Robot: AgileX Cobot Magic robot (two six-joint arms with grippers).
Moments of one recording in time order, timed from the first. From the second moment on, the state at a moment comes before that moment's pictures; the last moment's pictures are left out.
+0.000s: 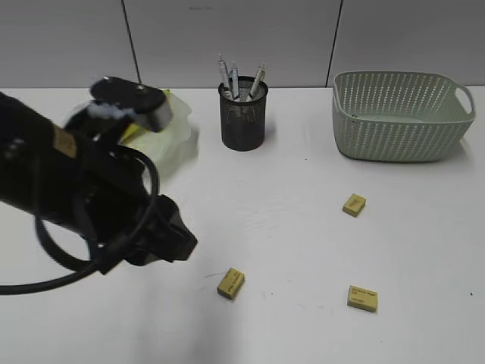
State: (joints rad) left arm -0.75 1.39 -0.85 -0.28 0.60 0.09; right arm 0.54 -0.01 -0.51 0.02 1.03 -0.03
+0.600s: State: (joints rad) left arm -0.85 1.86 -1.23 -0.08 0.79 -0.16; right arm 0.54 -0.01 -0.51 0.02 1.03 -0.03
